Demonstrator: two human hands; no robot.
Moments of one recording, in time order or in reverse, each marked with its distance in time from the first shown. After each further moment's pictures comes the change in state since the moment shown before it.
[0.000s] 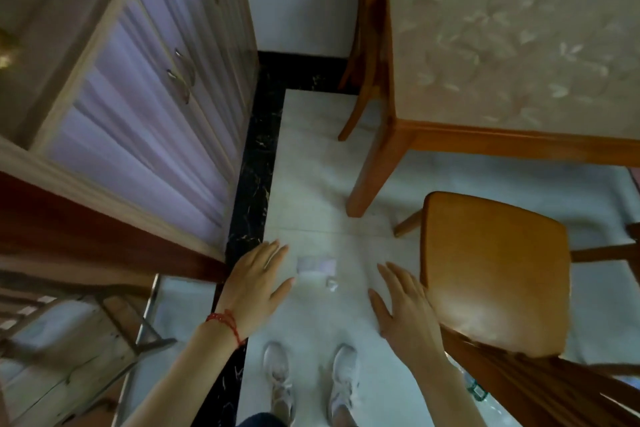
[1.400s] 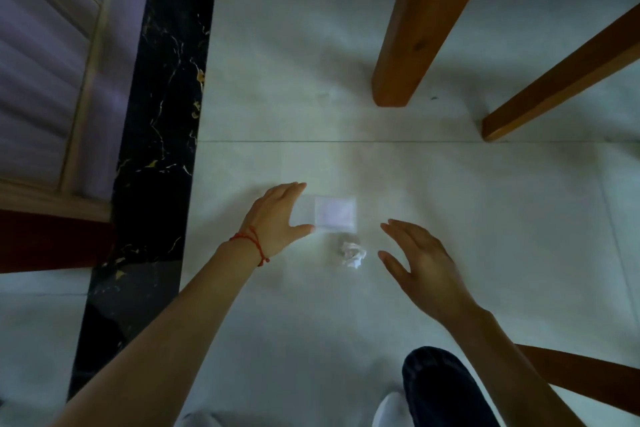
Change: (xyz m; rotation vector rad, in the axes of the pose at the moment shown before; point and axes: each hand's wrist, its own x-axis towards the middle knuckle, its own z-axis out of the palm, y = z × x) left_hand 0.281 -0.129 0.567 -0.316 -0.164 -0.007; right_hand 0.208 0.294 0.527 0.036 -0.068 -0.127
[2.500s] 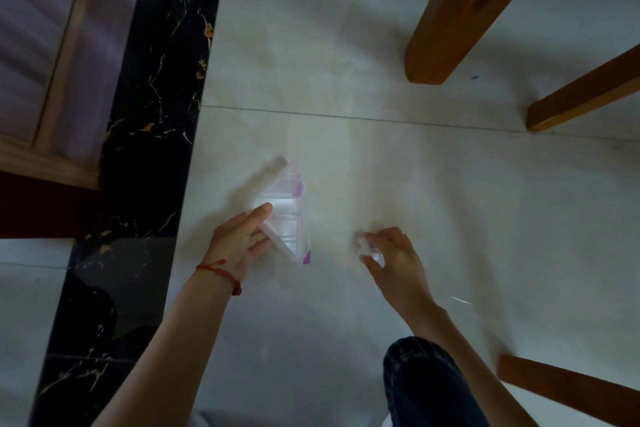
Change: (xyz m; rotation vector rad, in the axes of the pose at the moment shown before) left_hand -0.033 -0.057 0.043 -1.429 0.299 -0.708; right_hand 0.029 -0.001 0.099 0.211 -0.005 0.123
